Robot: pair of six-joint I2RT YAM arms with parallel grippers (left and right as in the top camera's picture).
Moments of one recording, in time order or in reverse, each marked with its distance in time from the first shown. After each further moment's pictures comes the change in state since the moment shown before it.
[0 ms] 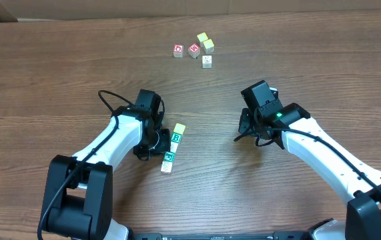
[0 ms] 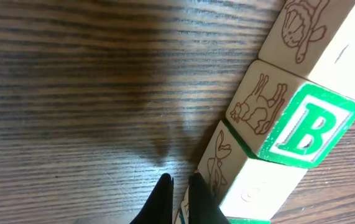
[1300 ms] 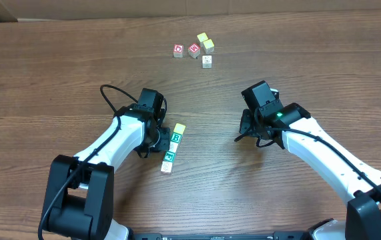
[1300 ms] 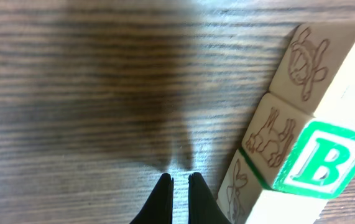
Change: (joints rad) left arm -0.019 0.000 -0.002 0.063 -0.104 0.061; right arm -0.002 0.000 0.000 -0.019 0.000 0.000
